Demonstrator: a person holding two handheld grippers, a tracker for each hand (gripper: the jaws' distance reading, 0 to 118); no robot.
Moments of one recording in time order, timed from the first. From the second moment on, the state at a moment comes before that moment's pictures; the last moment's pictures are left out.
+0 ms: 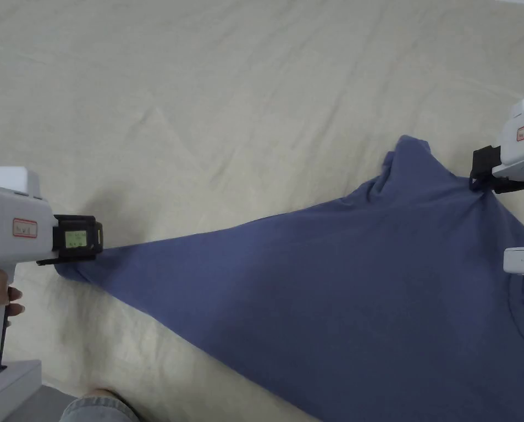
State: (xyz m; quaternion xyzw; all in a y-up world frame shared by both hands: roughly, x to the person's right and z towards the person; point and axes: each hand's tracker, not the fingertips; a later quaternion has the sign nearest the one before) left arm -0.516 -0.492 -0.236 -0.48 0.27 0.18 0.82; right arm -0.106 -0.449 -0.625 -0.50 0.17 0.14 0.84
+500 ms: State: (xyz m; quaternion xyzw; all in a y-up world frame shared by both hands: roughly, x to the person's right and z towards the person) left arm -0.500 -0.465 -0.223 -0.40 0.24 0.21 0.86; right arm -0.095 -0.409 -0.600 -0.47 0.16 0.12 0.86
